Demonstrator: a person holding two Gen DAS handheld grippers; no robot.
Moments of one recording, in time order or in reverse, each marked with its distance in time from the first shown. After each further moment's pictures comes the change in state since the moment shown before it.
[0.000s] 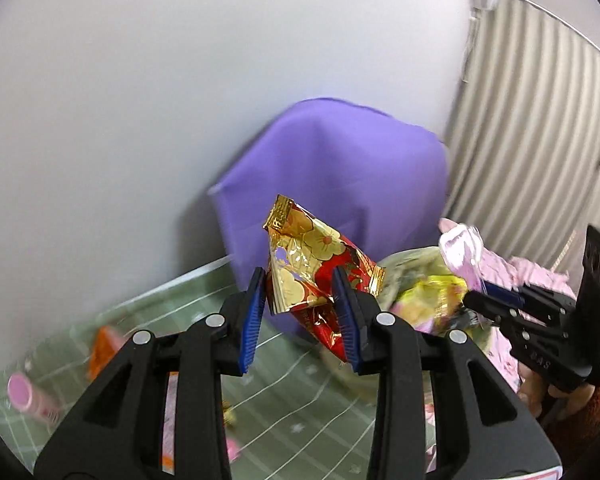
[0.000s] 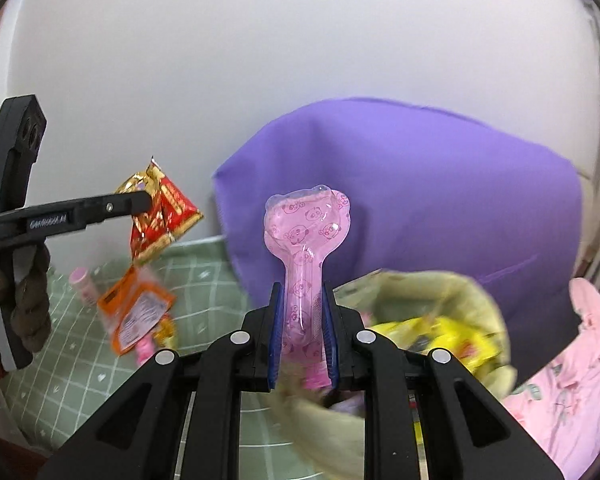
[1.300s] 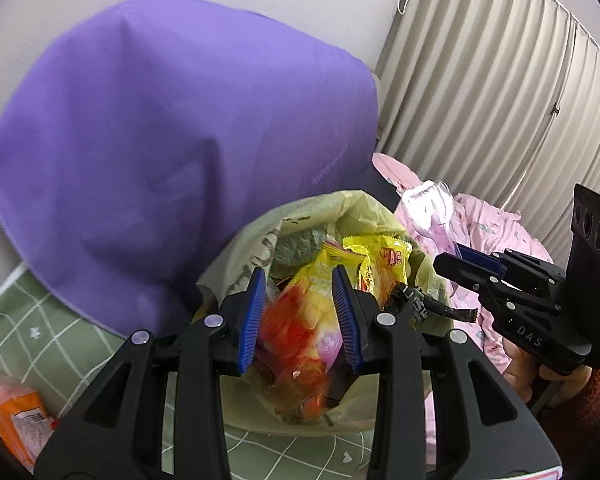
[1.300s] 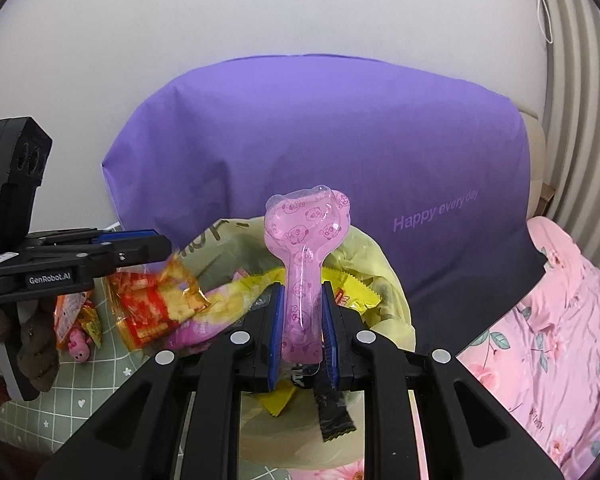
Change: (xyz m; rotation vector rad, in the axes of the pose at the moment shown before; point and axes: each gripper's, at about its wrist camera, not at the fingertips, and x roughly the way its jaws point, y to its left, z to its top) left arm 0.140 -0.092 -0.015 0.084 0.233 -0.242; right arm 0.012 -0.104 -0.040 0.156 0.106 -0.148
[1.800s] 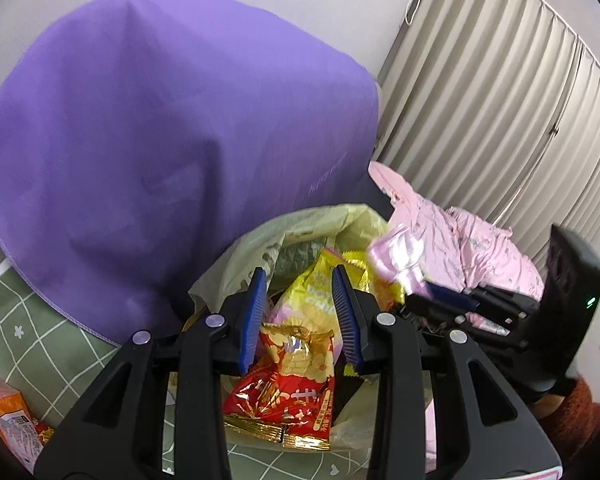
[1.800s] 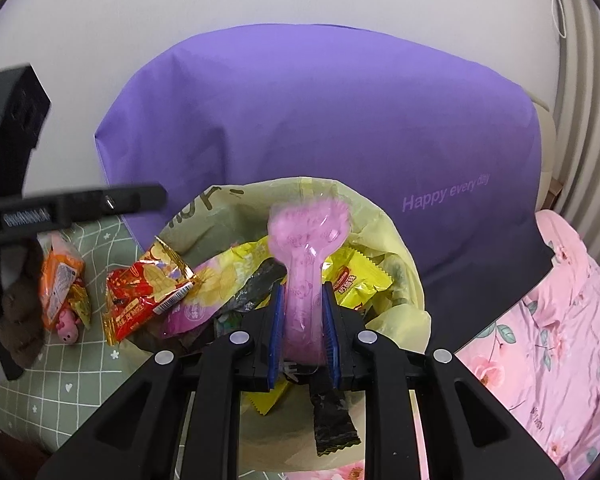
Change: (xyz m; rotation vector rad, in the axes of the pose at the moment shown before) left arm 0.002 0.010 0.011 -0.066 -0.028 -0.038; right arm 0.026 -0.001 -0.012 -0.030 0.063 0.011
